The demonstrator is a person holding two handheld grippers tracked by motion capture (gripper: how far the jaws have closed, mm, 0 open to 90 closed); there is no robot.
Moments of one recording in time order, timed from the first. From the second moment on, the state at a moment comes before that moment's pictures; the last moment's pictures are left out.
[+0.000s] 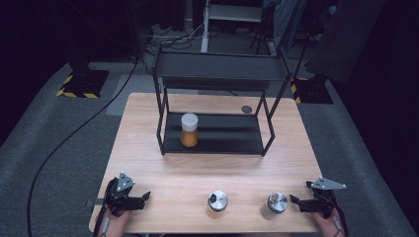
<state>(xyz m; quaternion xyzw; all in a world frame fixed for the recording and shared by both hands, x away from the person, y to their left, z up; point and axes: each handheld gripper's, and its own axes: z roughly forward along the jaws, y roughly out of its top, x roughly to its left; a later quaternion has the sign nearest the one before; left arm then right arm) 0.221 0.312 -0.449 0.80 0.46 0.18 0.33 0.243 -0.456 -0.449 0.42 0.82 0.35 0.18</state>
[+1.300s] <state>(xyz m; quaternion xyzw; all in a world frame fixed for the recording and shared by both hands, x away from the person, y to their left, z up) 0.223 0.313 -0.449 0.80 0.46 0.18 0.33 0.240 -0.456 -0.420 0.42 0.81 0.37 0.18</state>
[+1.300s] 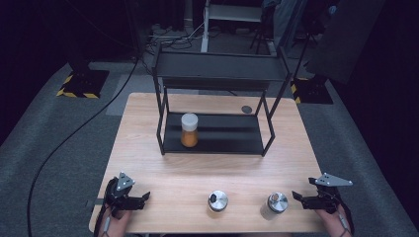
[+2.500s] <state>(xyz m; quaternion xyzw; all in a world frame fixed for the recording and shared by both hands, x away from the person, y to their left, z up) 0.223 0.313 -0.449 0.80 0.46 0.18 0.33 0.221 -0.415 -0.340 0.38 0.81 0.41 0.19</state>
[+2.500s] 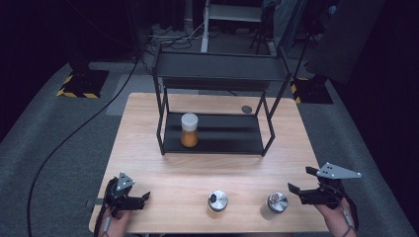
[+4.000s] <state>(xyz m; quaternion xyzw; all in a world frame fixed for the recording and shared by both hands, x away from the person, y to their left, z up) 0.223 0.313 -0.449 0.80 0.46 0.18 0.33 0.212 -0.316 -0.341 0.33 0.81 0.45 0.17</state>
